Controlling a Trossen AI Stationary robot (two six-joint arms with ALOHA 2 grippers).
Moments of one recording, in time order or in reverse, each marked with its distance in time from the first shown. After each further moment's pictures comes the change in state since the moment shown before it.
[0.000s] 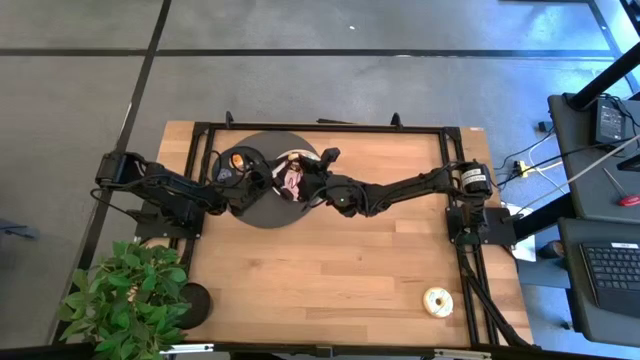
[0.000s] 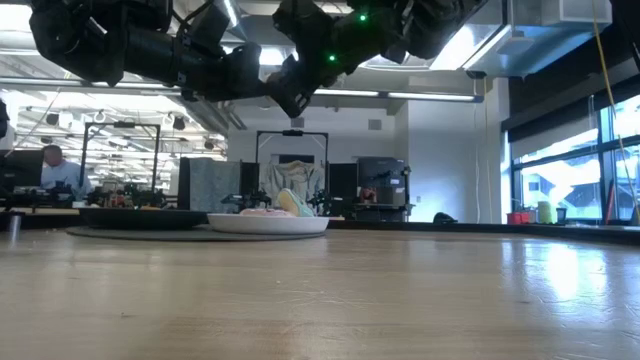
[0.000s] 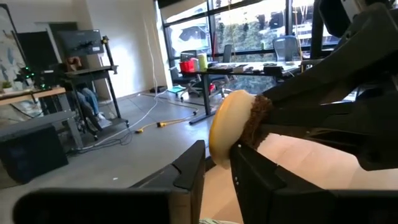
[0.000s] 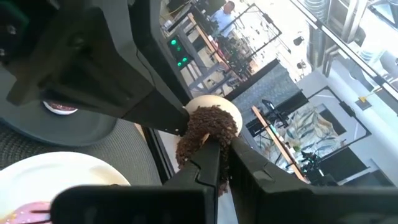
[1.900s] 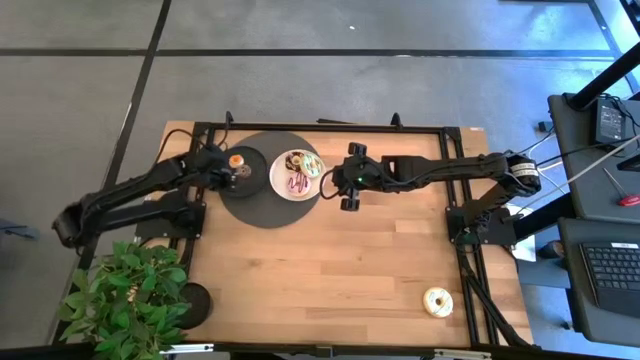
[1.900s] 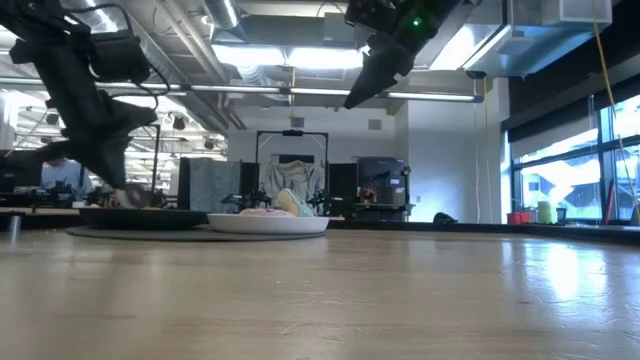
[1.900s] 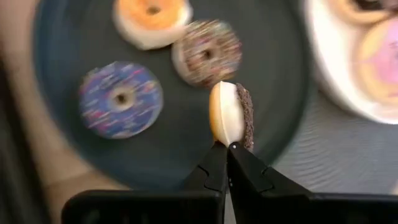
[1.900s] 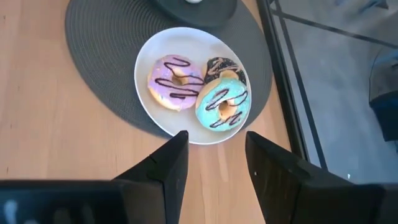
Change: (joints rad) left arm 0.689 -0.676 0.001 -1.802 0.840 -0.812; right arm -0.090 -0.374 0.000 -1.084 -0.489 0.565
